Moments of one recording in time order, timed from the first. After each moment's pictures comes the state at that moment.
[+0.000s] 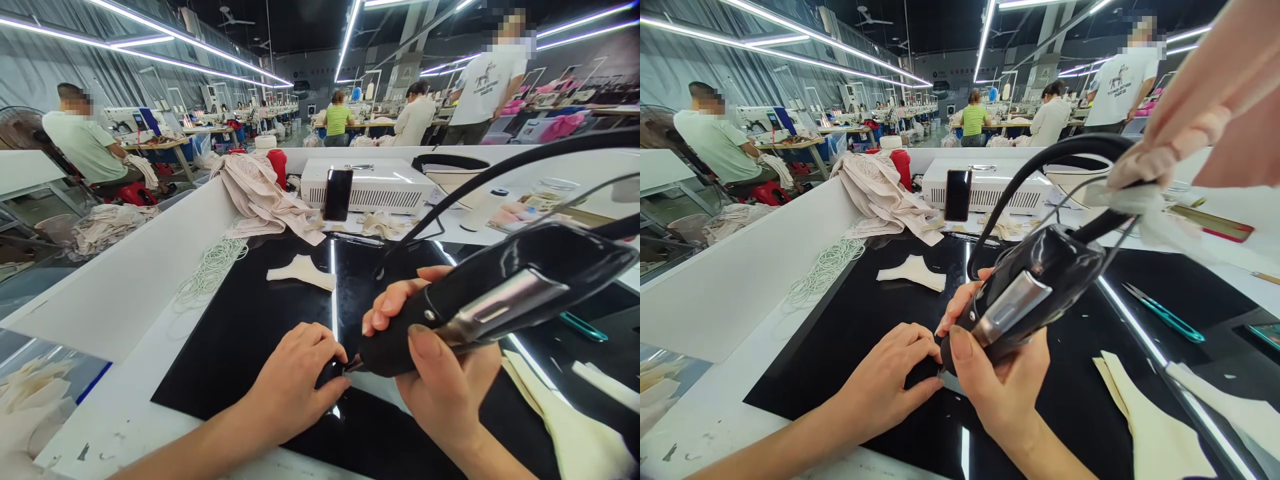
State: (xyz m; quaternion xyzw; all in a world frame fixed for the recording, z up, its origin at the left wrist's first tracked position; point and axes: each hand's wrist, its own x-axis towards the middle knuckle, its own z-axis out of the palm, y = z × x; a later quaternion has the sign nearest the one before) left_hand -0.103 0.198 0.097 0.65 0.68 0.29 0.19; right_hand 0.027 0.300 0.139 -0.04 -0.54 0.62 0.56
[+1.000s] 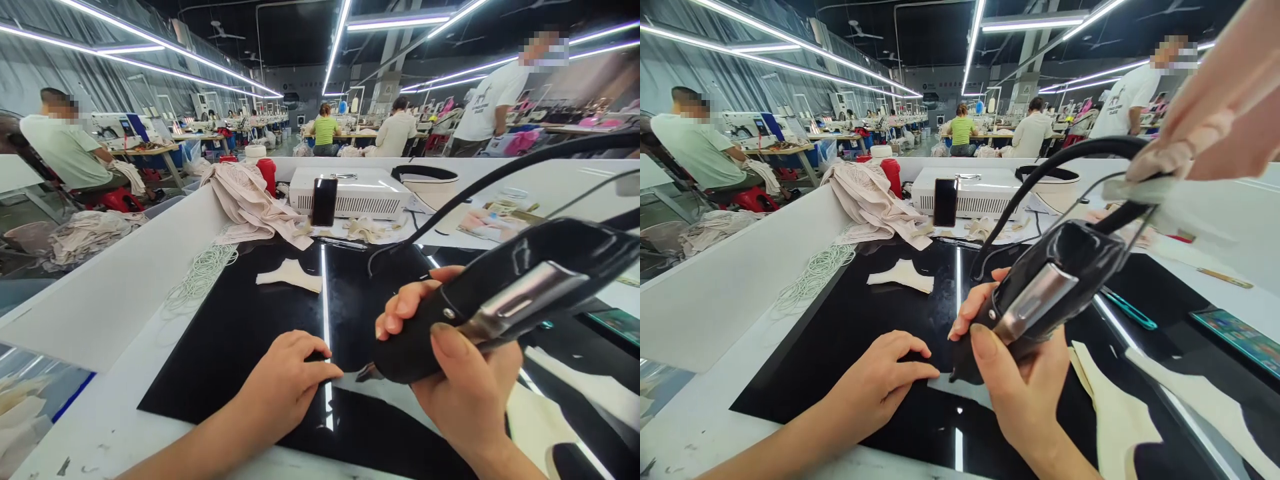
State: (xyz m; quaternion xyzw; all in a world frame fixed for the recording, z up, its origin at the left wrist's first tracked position) left_hand -0.112 0.192 0.086 0.74 0.59 0.32 0.10; right_hand 0.052 0.306 0.153 -0.09 -0.55 0.59 0.58
